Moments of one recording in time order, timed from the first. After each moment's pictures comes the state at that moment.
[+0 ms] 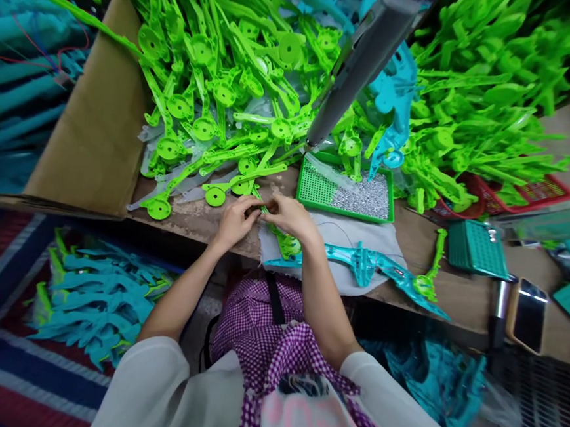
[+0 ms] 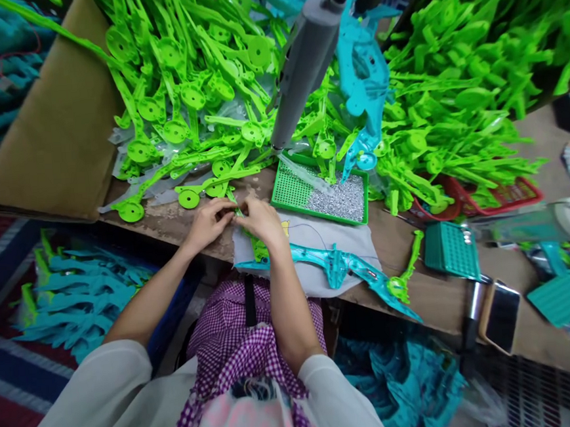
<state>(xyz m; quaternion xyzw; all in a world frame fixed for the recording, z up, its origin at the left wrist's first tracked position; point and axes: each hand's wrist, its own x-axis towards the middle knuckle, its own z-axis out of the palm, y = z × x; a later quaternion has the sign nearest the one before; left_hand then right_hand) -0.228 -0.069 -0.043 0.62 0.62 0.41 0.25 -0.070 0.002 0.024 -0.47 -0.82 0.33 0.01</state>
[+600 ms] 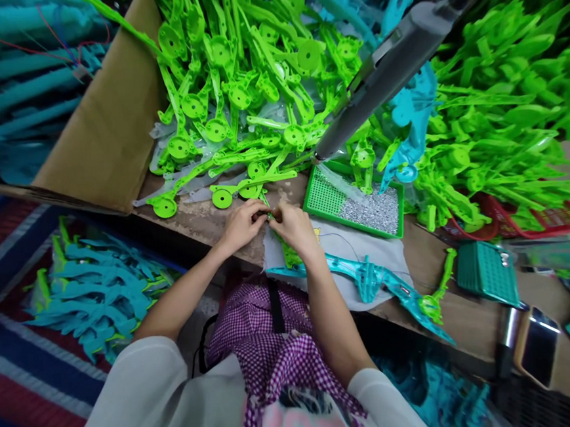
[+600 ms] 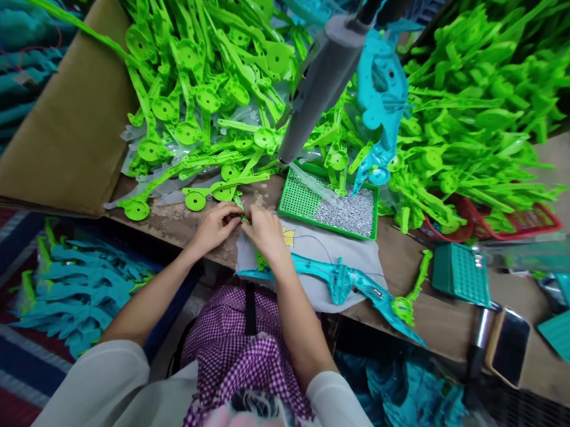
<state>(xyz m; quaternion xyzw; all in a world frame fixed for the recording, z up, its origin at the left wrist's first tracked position) -0.225 -0.068 -0.044 0.61 0.66 0.37 0.25 -0.074 -0.004 0.015 -0.47 -0.85 0.25 -0.01</state>
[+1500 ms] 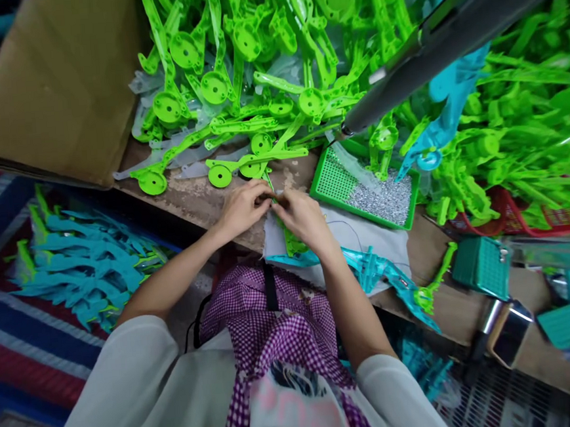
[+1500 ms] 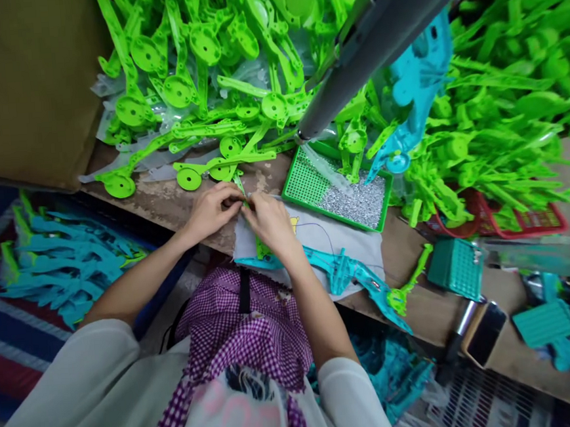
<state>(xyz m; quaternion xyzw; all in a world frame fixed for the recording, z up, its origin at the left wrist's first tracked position) -0.220 -0.070 -0.039 0.61 0.65 0.37 0.26 -0.063 -0.007 0.009 -0.41 -0.87 0.27 0.01</state>
